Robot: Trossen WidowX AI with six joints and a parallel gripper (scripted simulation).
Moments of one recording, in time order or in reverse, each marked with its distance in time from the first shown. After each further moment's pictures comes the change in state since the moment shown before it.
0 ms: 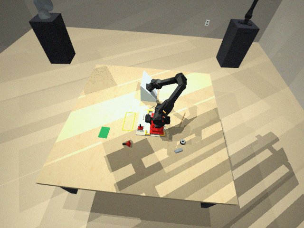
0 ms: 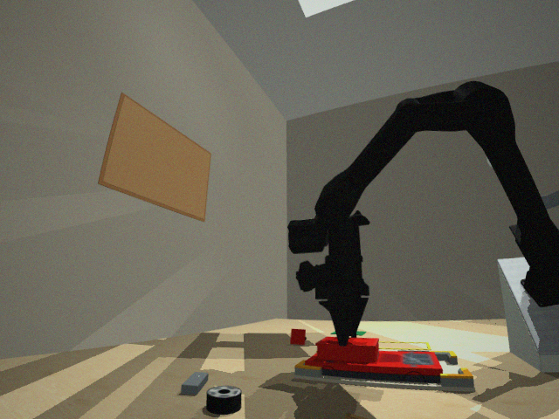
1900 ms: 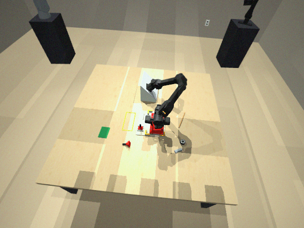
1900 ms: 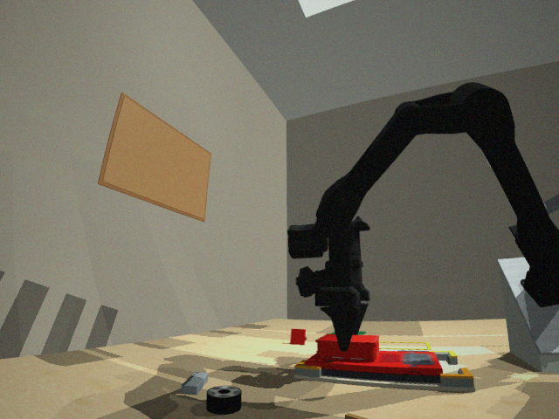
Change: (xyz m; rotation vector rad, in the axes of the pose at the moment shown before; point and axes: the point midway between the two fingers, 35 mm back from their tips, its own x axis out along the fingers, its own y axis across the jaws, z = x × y) arm 0.010 0.000 0.000 0.006 -0.001 0.003
